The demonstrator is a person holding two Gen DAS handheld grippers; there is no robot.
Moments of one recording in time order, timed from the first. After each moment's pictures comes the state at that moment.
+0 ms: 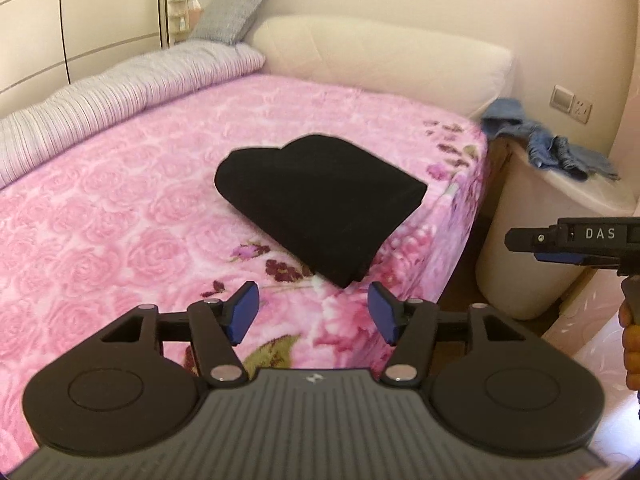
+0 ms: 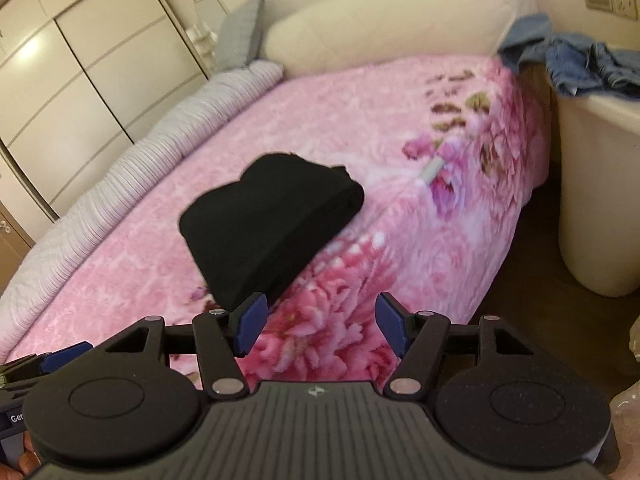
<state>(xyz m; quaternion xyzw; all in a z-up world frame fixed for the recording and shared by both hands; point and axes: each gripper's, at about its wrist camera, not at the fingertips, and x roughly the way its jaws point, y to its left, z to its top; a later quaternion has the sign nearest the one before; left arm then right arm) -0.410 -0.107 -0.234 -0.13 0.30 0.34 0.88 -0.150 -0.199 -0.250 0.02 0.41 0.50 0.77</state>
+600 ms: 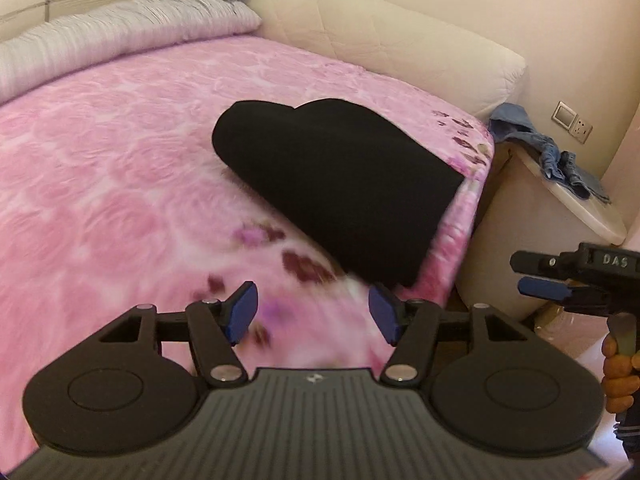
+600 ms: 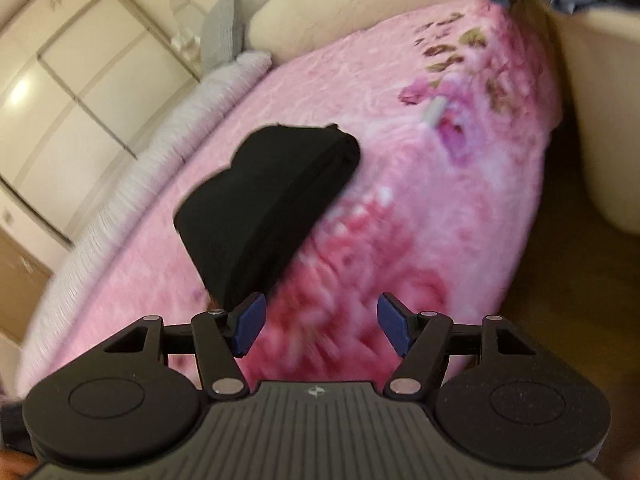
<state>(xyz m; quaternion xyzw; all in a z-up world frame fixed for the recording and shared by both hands) -0.389 0.028 -0.314 -0.22 0.31 0.28 0.88 -0.125 -0.160 -0.323 0.10 0.47 0.50 0.73</state>
